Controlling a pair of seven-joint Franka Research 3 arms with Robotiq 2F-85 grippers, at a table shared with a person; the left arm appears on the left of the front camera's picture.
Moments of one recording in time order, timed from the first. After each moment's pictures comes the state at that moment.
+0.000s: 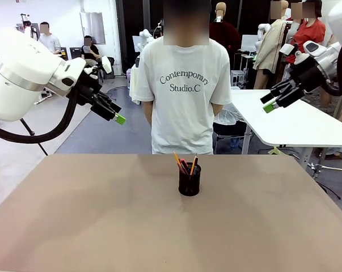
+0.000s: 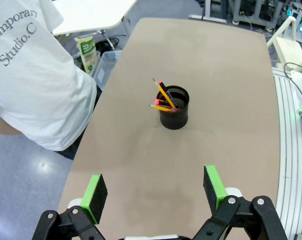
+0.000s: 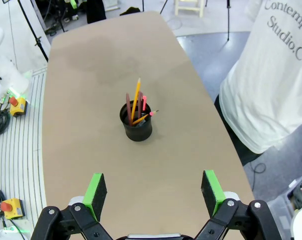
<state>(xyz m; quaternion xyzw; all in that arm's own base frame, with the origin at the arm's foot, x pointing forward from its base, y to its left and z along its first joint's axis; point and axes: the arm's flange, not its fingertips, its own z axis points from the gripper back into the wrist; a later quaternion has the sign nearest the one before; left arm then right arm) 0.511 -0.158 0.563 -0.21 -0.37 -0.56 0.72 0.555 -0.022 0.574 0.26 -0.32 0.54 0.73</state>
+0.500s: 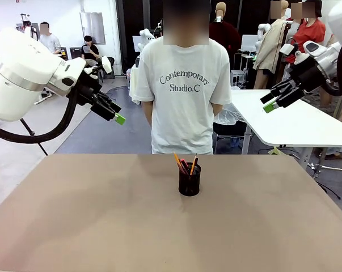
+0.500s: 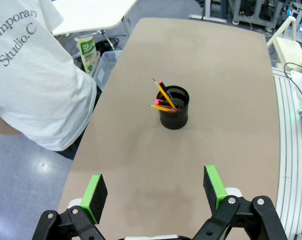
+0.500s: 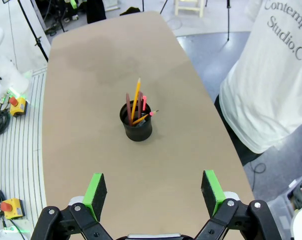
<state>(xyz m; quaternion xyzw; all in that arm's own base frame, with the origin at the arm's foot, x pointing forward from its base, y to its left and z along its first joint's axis) 0.511 -0.158 0.563 -0.21 -0.37 -0.56 0.72 0.555 -0.022 0.574 0.26 -0.32 0.54 0.73</state>
